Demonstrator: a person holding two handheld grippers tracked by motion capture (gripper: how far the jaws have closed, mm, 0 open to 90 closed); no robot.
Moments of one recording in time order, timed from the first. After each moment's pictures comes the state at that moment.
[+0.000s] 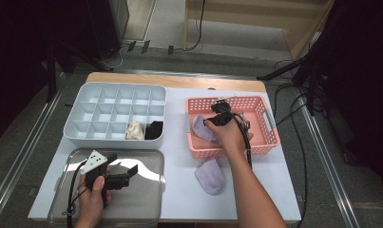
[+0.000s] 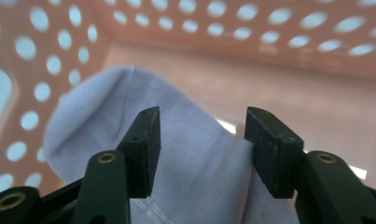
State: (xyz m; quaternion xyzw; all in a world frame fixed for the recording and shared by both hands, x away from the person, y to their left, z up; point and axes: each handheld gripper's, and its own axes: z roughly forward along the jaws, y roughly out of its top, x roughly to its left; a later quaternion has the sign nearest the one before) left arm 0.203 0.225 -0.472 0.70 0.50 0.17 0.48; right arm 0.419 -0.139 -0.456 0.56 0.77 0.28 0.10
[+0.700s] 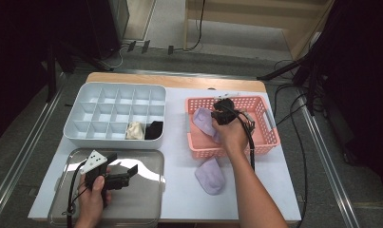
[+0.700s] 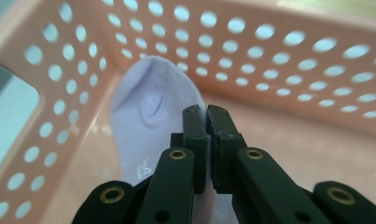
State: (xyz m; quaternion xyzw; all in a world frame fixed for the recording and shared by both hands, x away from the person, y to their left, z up) left arm 0.203 0.226 -0.472 0.70 0.50 0.17 0.48; right arm 0.406 -0.147 -0.430 0.52 0.77 0.32 0.18
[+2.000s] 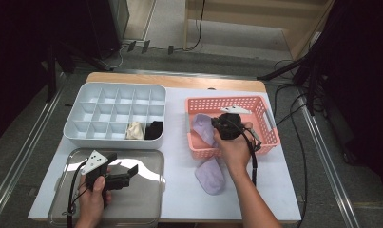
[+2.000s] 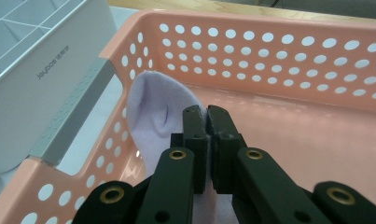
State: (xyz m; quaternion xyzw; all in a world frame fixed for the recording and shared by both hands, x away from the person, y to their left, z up) left arm 0.202 0.224 -0.472 0.70 0.50 0.18 0.48; right arm 0.343 -0.151 -0.417 0.52 0.72 0.40 0.20
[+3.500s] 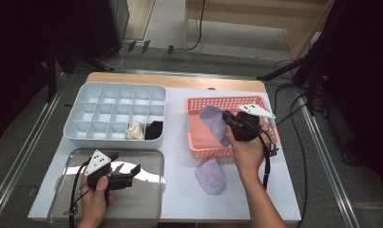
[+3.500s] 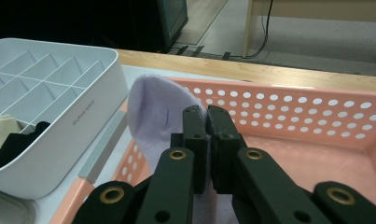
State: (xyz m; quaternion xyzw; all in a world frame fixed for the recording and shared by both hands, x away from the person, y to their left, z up) left arm 0.200 0.215 -0.464 0.70 0.49 0.20 0.48; right arm 0.312 -0.180 -0.372 0.51 0.68 0.47 0.24
